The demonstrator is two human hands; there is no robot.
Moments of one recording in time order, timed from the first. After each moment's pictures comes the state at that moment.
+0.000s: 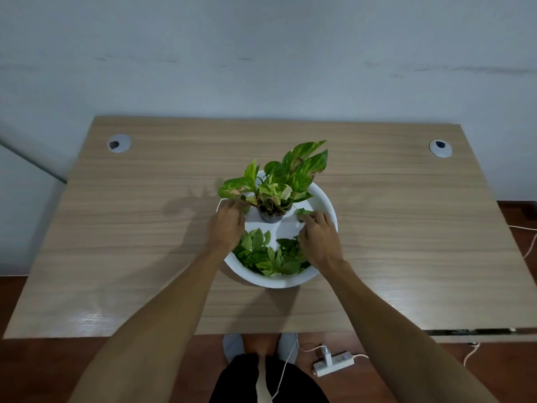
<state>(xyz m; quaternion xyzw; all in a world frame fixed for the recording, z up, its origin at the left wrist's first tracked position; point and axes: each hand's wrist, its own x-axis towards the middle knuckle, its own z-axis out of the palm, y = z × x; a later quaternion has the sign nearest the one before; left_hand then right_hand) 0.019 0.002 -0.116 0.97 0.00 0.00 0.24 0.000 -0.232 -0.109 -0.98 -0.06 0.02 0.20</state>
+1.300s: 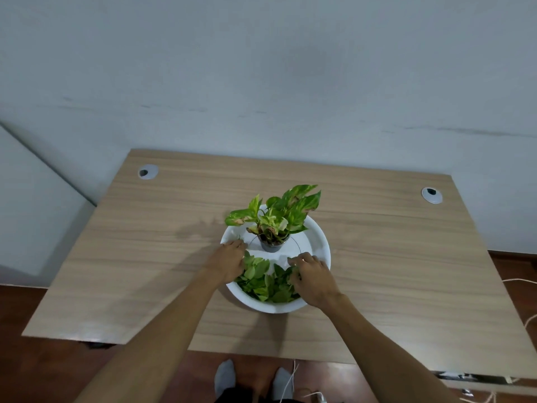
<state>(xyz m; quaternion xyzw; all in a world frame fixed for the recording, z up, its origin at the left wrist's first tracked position) -0.012 0.010 -0.081 0.97 -0.09 -0.20 0.09 -0.025 -0.239 -0.072 -0.96 -0.16 0.16 0.15</state>
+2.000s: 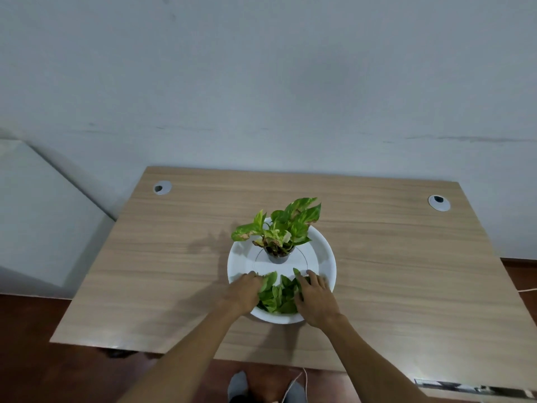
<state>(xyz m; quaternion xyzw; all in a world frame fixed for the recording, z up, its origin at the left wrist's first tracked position) -0.052 -0.029 -0.074 0.96 -0.05 -0.25 0.11 -0.046 -0.238 -0.097 -0.96 -0.15 0.19 0.13</state>
